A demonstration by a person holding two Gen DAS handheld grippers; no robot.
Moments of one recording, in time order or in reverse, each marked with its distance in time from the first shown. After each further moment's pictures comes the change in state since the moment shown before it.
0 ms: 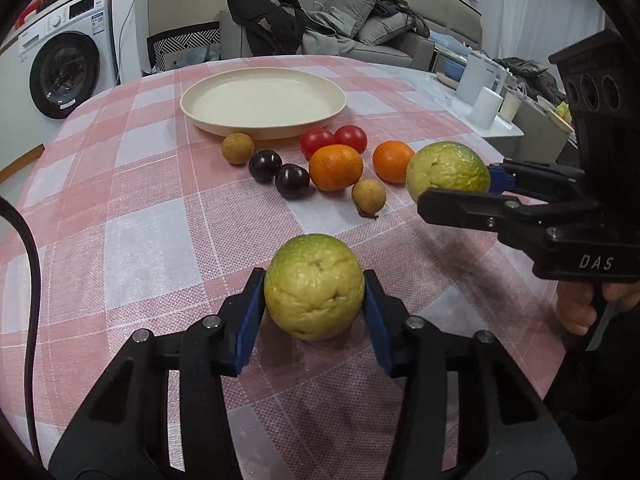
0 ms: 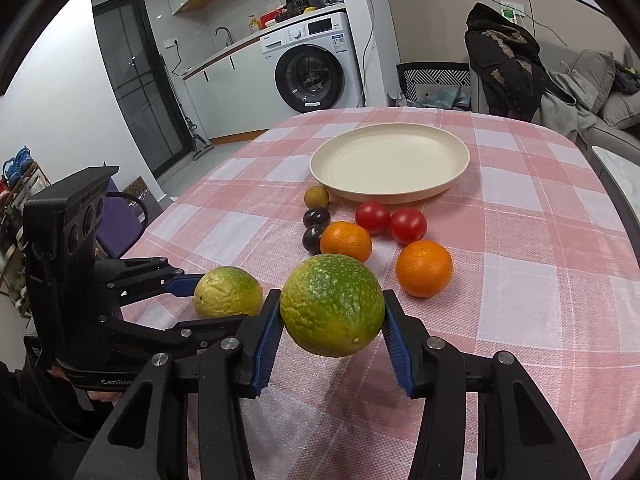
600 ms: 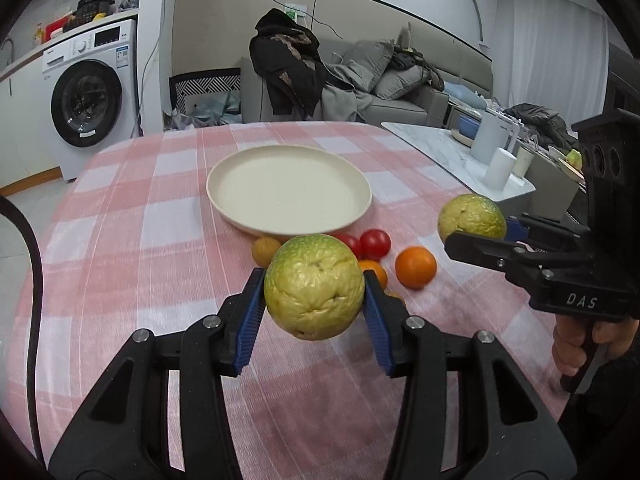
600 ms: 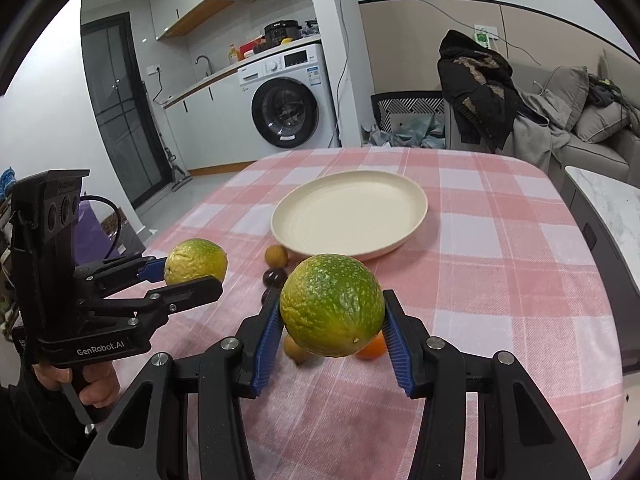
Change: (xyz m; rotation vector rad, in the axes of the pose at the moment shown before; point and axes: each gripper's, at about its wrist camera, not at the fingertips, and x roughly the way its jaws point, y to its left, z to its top) left arm -0.019 0.016 0.058 -0.040 -0.191 0.054; right arm -0.013 -0.024 0.031 0.025 -0.128 -0.091
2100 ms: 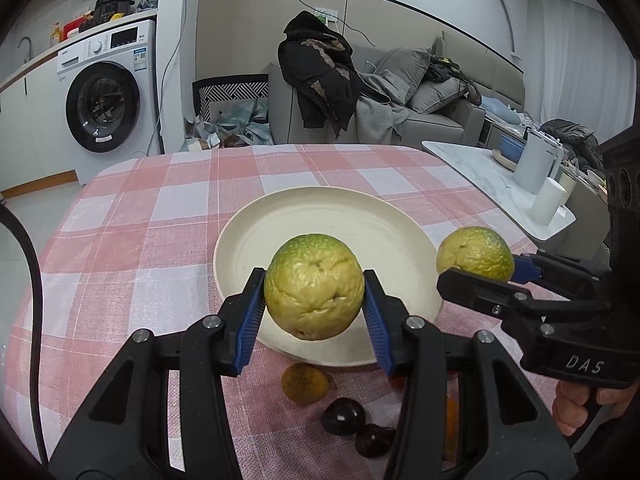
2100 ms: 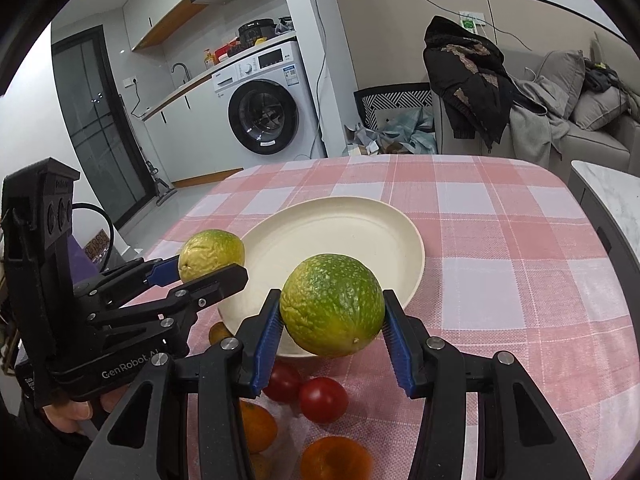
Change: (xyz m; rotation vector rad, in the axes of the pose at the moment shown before) left arm 0.108 0.034 0.070 -0.038 -0.021 0.100; right arm 0.085 -0.035 0.061 0.068 0.021 -0.018
